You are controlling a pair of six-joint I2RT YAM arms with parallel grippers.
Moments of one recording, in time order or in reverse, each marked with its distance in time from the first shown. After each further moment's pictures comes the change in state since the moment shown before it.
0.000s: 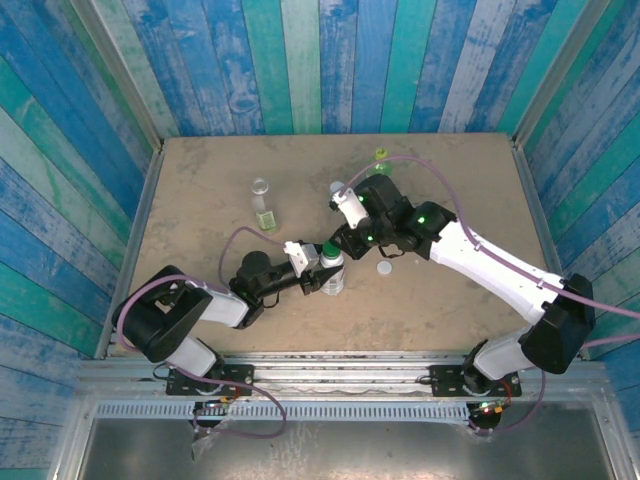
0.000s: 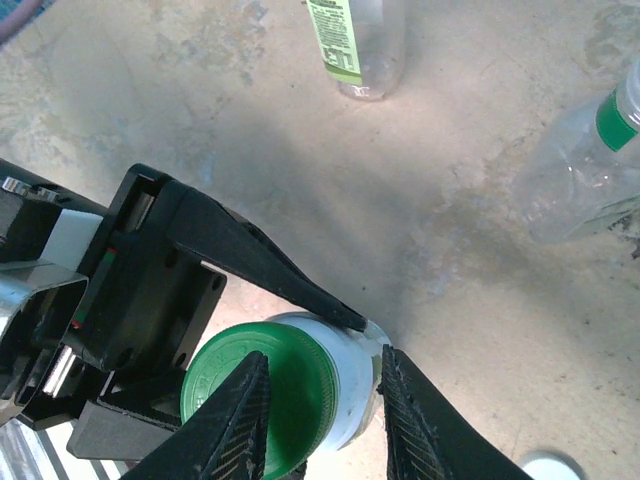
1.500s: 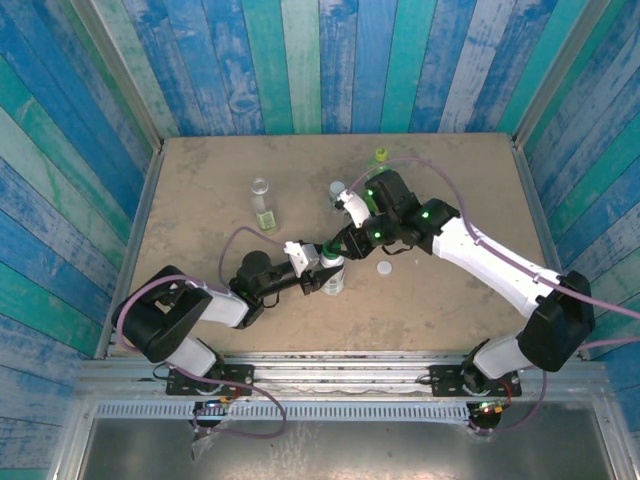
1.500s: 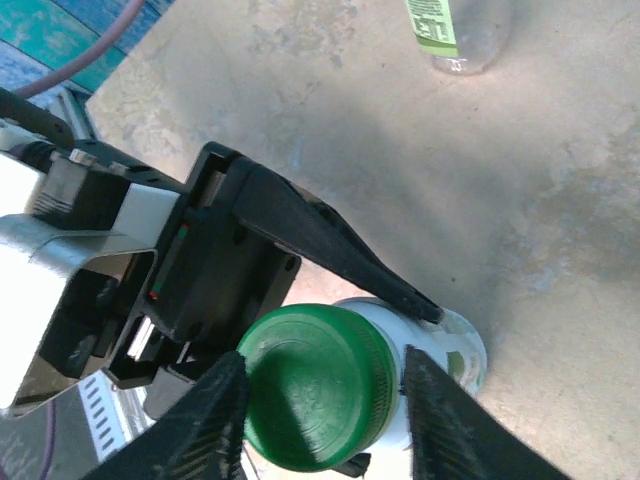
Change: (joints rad) left arm 0.000 -0.001 0.002 -0.005 -0.001 0.003; right arm -0.079 0.009 -0.049 0.034 -0.280 0.009
